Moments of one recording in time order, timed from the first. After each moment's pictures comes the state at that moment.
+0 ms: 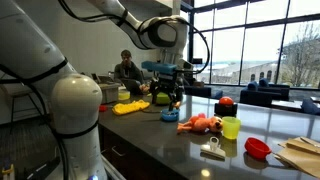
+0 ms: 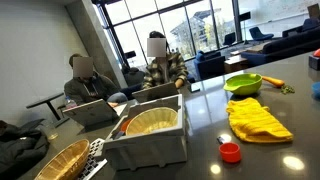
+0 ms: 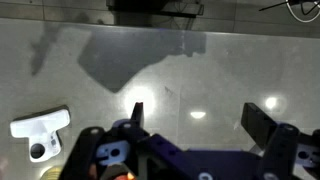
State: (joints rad) arm -0.09 -0.61 -0.30 -2.69 -0.09 1.92 -0.32
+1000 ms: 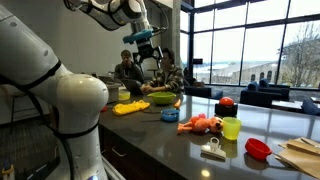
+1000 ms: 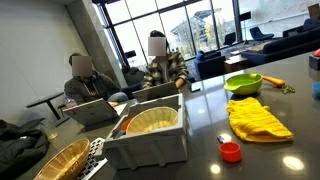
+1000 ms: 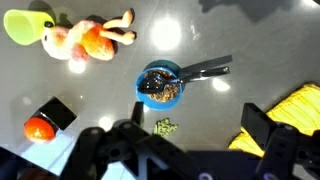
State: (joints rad) arm 0.12 -0.74 0.06 -2.49 -0.11 1.93 -0.28
